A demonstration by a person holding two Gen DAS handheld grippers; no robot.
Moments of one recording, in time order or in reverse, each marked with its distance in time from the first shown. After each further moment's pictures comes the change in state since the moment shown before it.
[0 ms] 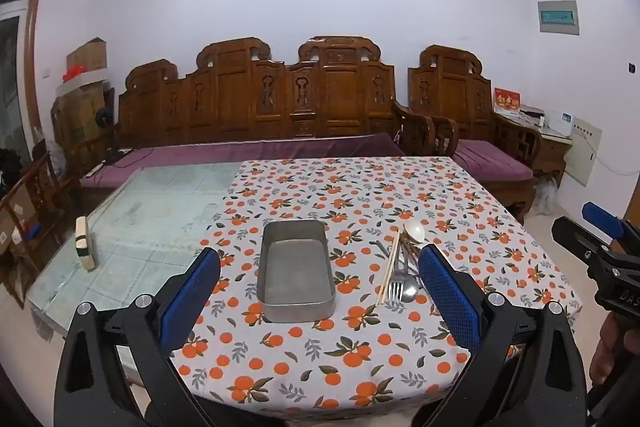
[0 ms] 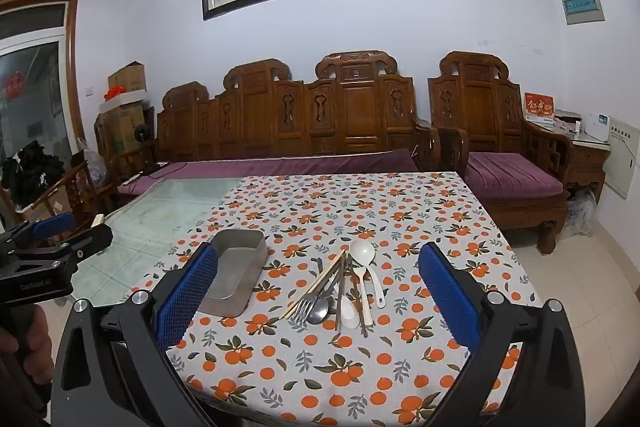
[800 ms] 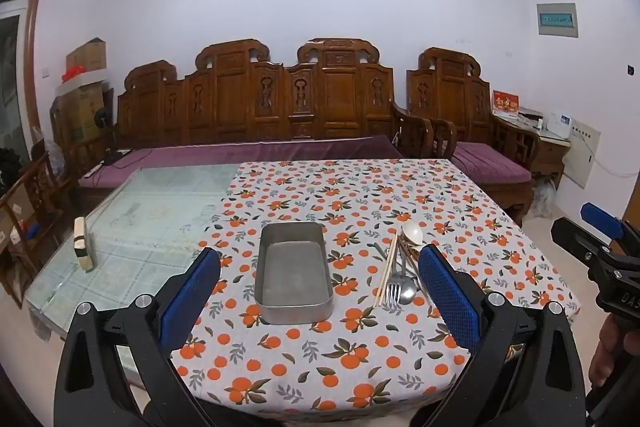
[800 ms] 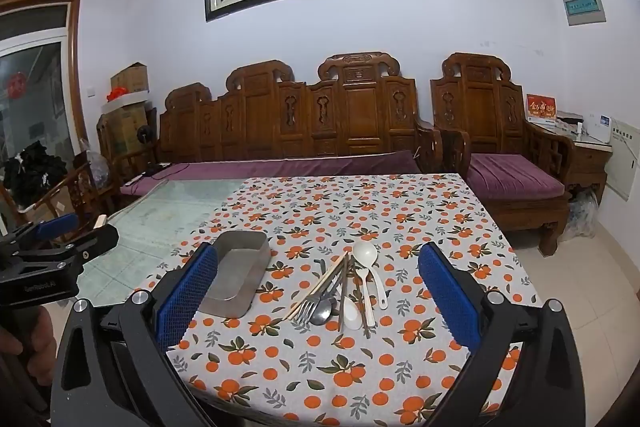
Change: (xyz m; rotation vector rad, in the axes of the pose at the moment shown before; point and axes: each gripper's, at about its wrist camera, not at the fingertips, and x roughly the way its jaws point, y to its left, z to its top) left arm -0.001 -0.001 0.002 -0.004 0.000 0.001; right arm -0.002 0.002 0.001 0.003 0.001 0.001
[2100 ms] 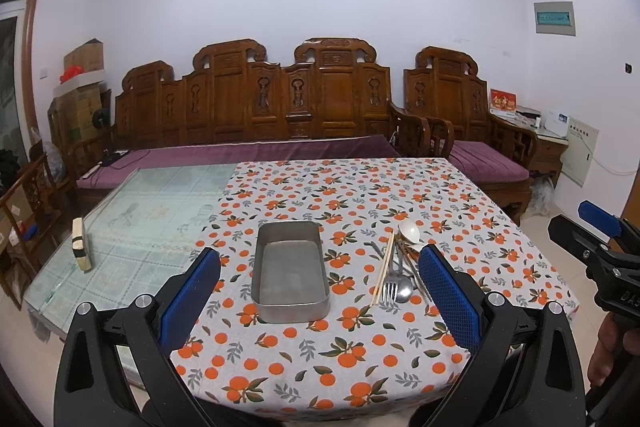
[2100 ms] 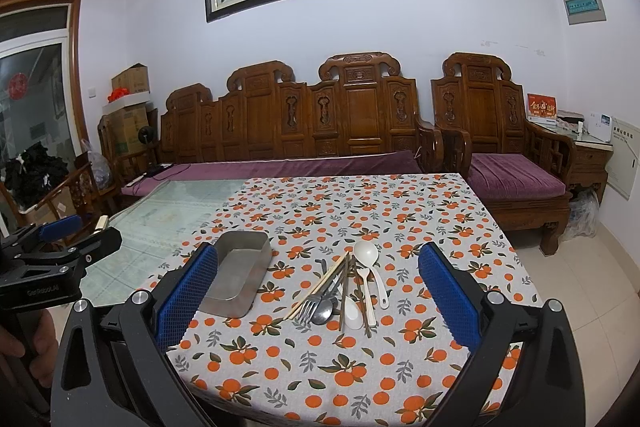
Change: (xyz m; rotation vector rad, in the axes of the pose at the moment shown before) left arm 0.002 -0.003 0.000 -0.001 0.000 -0.005; right arm 0.000 0.000 0.001 -0.001 0.000 0.001
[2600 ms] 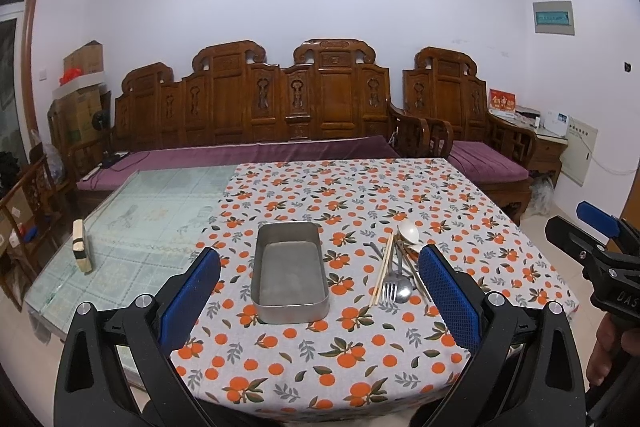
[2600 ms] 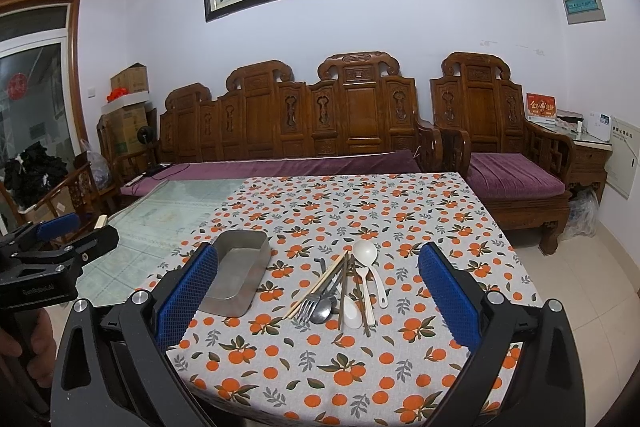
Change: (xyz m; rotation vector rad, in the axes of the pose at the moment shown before) left arm -0.001 -0.007 -0.001 0.007 -0.005 0.000; right arm 0.001 0.003 0.000 0.001 0.000 -0.004
